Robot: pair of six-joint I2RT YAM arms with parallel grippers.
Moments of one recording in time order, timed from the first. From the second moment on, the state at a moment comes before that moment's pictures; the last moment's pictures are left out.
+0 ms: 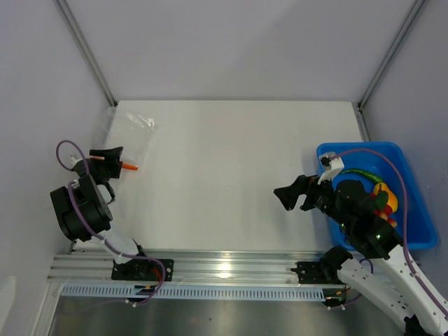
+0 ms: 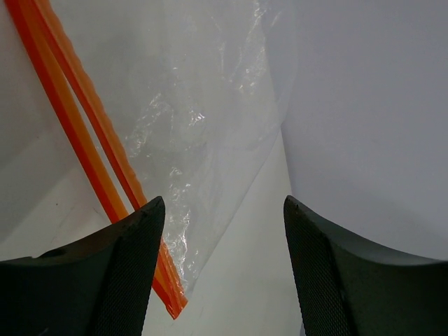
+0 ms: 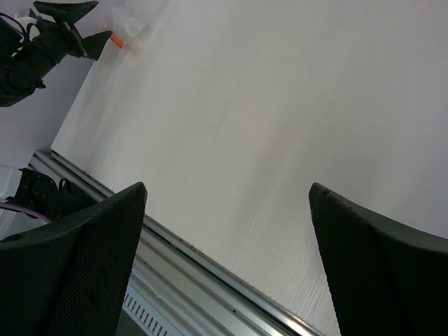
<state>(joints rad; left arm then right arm) 0.56 1.66 0.57 0.75 0.39 -1.10 0.64 0.54 0.79 -0.53 -0.02 0.48</state>
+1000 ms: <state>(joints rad) 0.56 1.58 0.46 0.69 0.35 -1.09 0.64 0.54 0.78 -0.50 -0.04 0.48</state>
